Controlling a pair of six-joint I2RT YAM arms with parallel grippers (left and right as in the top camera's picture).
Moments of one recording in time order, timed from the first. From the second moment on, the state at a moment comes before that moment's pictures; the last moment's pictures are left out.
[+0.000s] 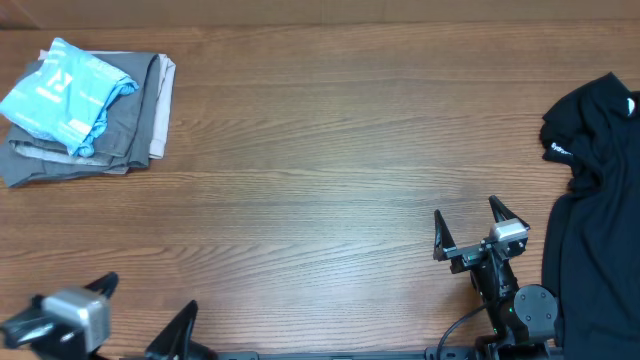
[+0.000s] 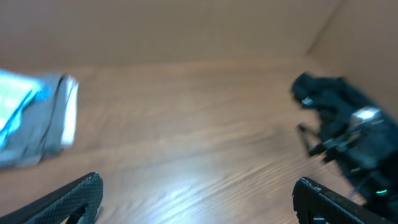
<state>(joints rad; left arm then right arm) -0.41 0.60 1.65 -1.46 0.01 -0.24 0.10 0.01 0.02 -0.02 -0.15 0.01</state>
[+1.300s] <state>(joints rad) -0.15 0.02 0.02 0.03 0.04 -0.23 0.10 0.01 0.02 -0.02 -0.15 0.01</state>
